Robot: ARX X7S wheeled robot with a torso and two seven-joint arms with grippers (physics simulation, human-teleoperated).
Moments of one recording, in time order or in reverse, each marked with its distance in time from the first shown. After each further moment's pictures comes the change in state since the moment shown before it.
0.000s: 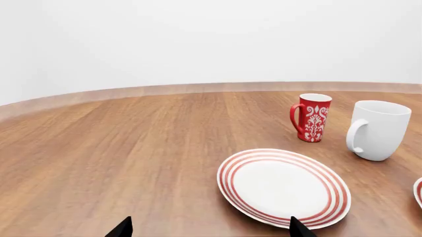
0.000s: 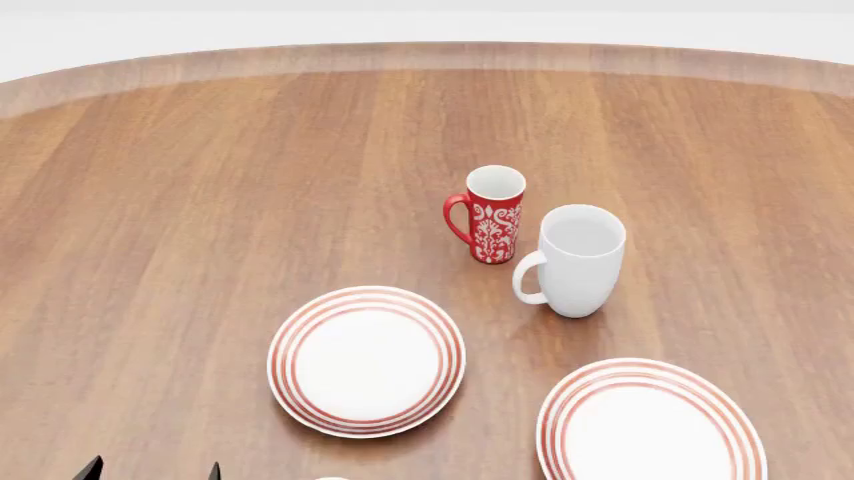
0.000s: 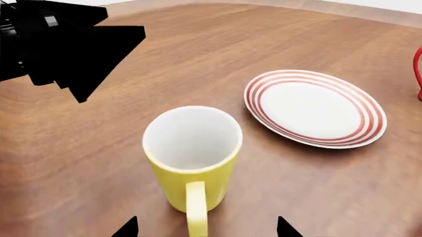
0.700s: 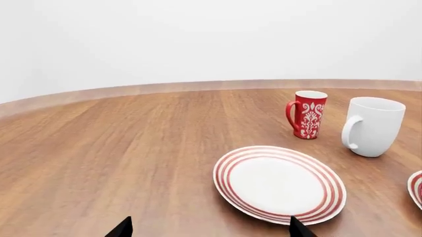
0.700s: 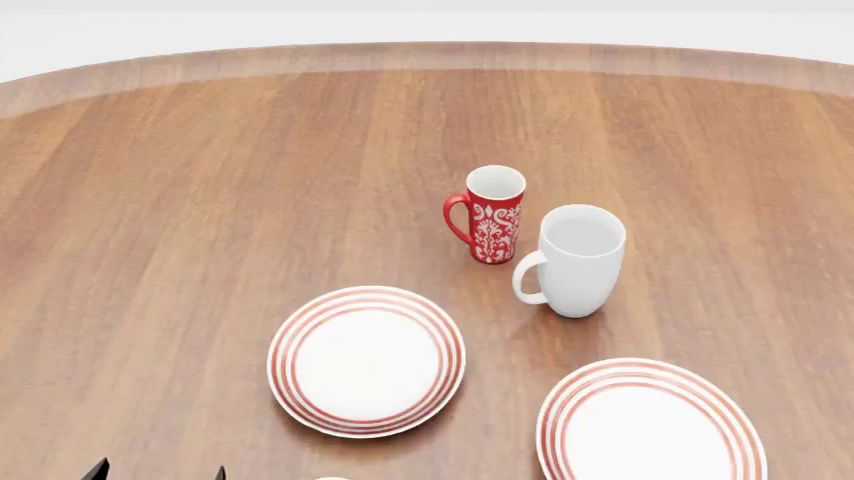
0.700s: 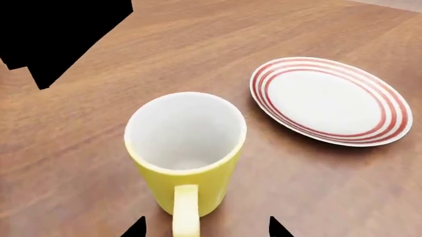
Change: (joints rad) left arm -0.003 -0.010 0.023 -0.010 -0.010 0.007 -0.006; right arm 0.124 -0.090 -0.064 0.254 -0.063 -0.089 -0.040
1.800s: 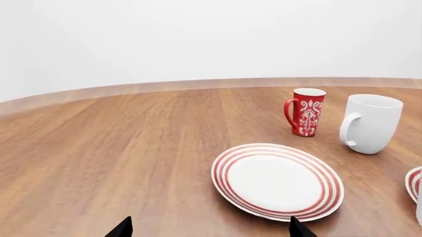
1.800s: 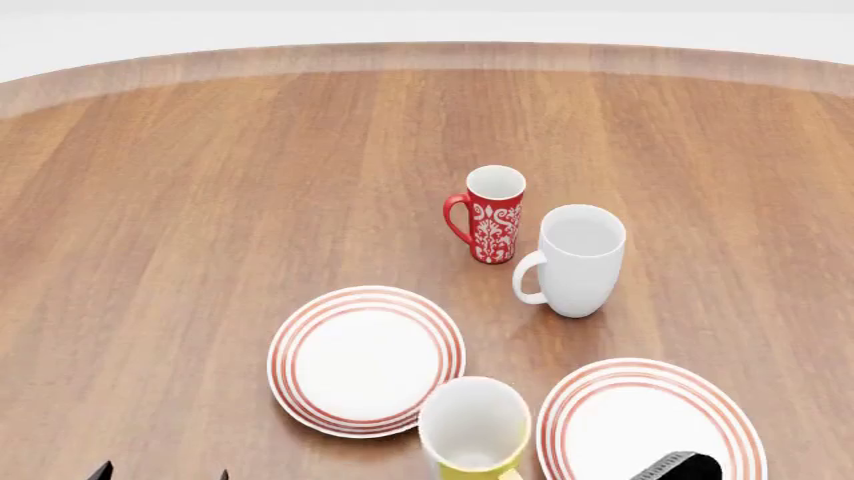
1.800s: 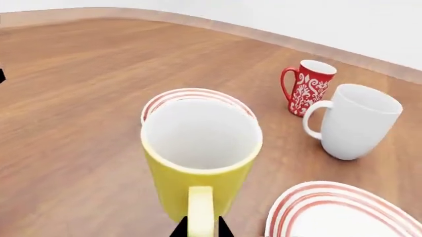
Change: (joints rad) left arm -0.004 -0.013 0.027 -0.012 -0.012 0.012 -0.017; right arm -0.086 0.163 0.187 -0.265 0.095 0.099 0.188
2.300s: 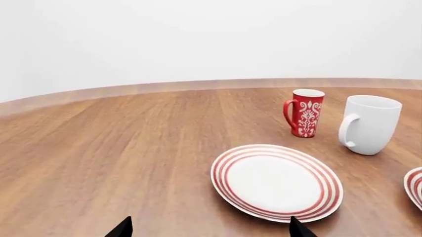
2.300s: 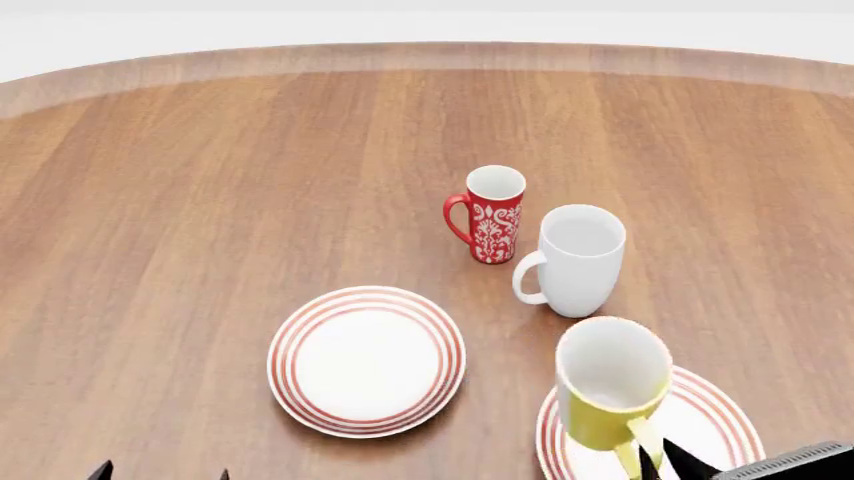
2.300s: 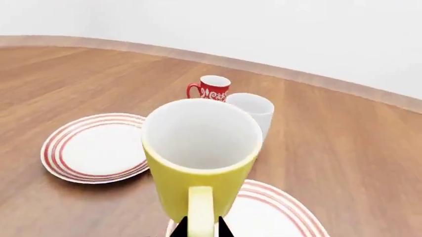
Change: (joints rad) left arm -0.001 -0.008 0.010 0.006 -0.008 -0.001 -0.007; right arm -0.046 0.054 0.190 -0.022 0.084 -0.002 0.124
